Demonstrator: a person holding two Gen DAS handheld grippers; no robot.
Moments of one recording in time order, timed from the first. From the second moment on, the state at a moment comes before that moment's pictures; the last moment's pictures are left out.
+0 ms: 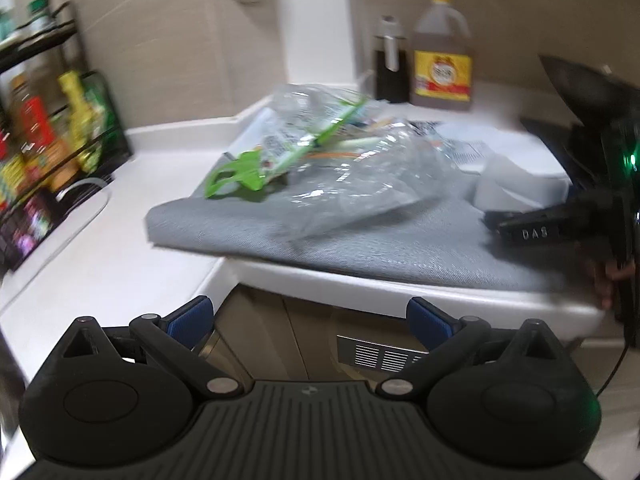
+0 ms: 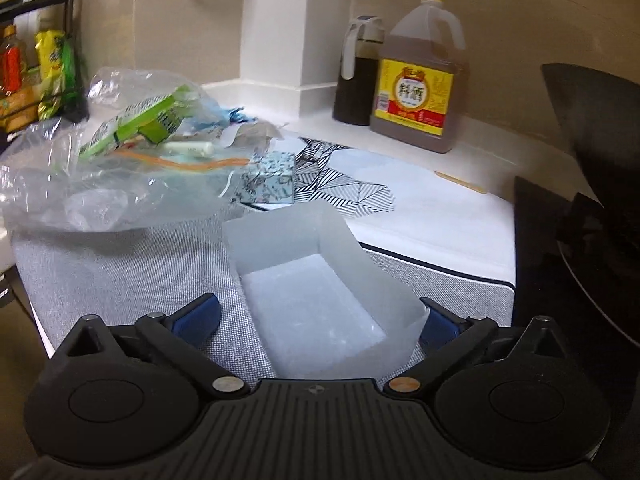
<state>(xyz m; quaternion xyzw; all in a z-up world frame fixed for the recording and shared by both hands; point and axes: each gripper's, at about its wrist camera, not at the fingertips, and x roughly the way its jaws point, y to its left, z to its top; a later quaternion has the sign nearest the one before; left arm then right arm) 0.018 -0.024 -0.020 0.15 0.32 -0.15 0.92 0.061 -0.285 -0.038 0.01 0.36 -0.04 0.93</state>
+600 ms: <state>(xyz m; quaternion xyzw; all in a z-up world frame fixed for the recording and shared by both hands) 0.073 -0.097 -0.027 0.29 0.23 -0.21 0.90 0.066 -0.294 -0.041 0.05 0.37 -0.03 0.93</state>
